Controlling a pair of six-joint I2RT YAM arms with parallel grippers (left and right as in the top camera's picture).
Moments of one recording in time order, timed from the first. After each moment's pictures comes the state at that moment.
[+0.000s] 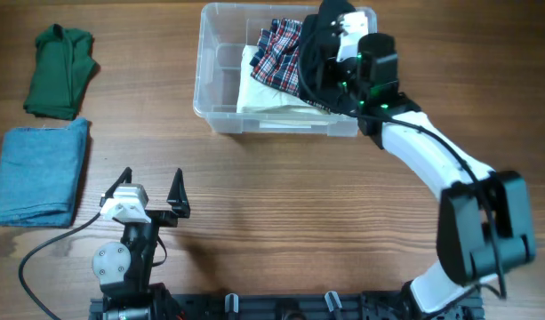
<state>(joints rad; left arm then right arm) 0.14 0.01 0.01 -0.06 0.23 -0.14 0.28 1.82 1.14 0.26 -0.15 0.16</state>
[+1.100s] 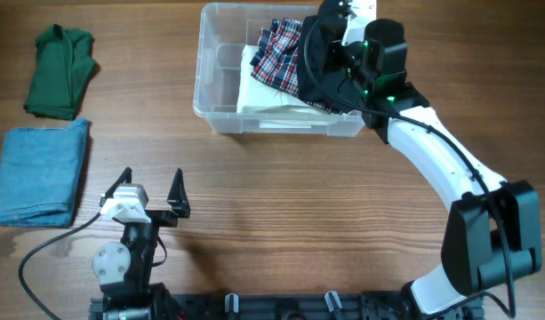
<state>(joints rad) 0.14 0.01 0.01 -0.06 0.23 -0.14 0.28 1.75 1.21 0.22 -0.15 0.20</state>
